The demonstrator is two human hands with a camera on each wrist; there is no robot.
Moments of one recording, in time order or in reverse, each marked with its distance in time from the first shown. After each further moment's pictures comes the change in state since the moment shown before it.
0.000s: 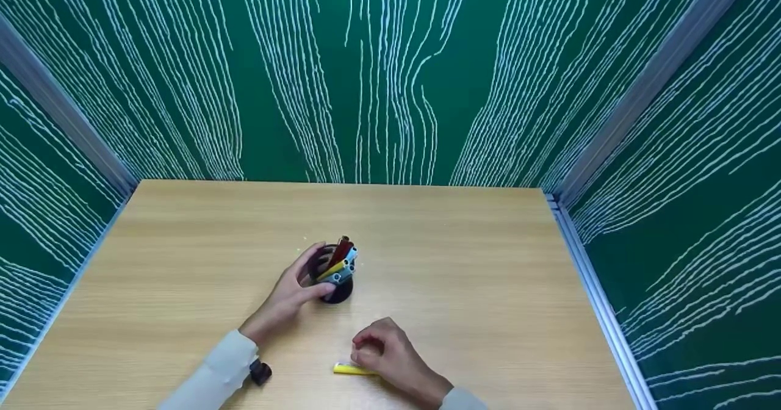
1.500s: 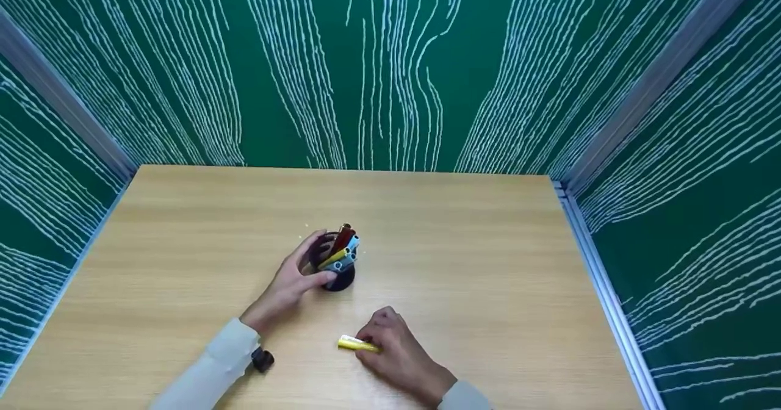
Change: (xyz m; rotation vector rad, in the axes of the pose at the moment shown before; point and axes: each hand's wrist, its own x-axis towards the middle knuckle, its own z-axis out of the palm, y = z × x) left_hand -0.001 0.000 -0.001 0.050 0.027 -0.015; right_hand -0.002 0.006 0.003 -0.303 -0.046 -0.149
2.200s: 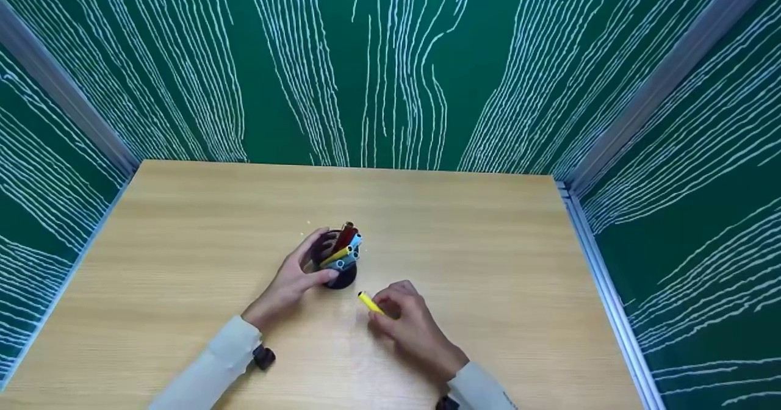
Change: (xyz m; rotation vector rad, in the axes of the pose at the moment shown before) left_hand -0.001 0.004 0.000 -0.027 -0.007 -0.032; right_hand 0.020 -0.009 -0.039 0.220 0.216 0.157
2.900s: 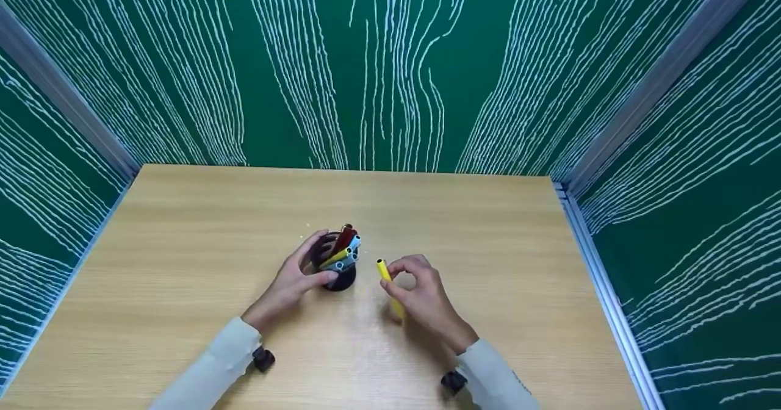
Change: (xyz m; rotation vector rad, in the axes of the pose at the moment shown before) left_hand 0.001 0.000 0.000 -0.028 -0.018 0.004; right_hand 0.025 -0.021 -0.035 0.021 0.153 -0.036
